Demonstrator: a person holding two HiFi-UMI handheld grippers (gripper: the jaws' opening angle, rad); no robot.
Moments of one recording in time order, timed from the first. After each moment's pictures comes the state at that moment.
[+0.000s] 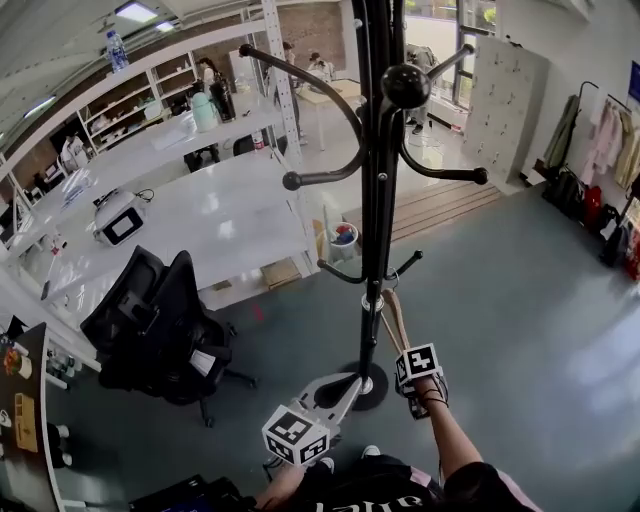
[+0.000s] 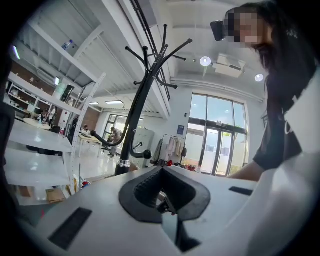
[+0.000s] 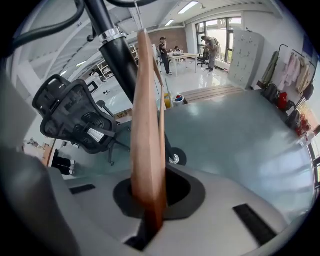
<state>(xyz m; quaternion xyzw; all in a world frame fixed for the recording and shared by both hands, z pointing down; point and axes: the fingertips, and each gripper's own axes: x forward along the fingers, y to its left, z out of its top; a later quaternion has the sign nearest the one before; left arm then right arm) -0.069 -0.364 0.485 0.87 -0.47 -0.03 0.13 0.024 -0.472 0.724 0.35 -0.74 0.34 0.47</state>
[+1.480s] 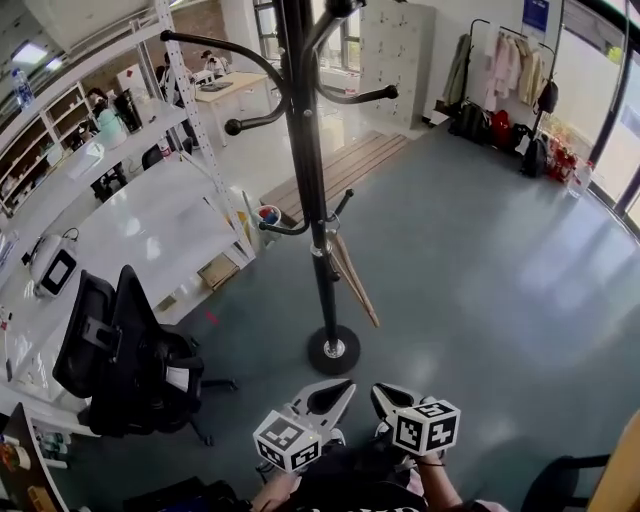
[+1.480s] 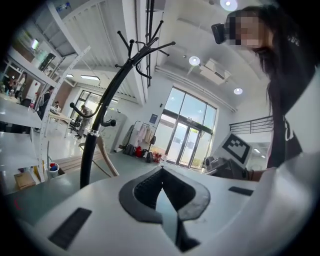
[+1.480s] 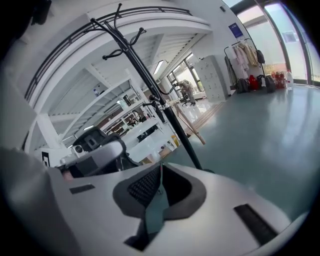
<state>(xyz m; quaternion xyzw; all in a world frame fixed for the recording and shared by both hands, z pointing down) -0.054 -0.228 0.519 0.94 -0.29 0.00 0.19 -0.016 -0.227 0.582 0.45 -0.80 0.38 0.13</state>
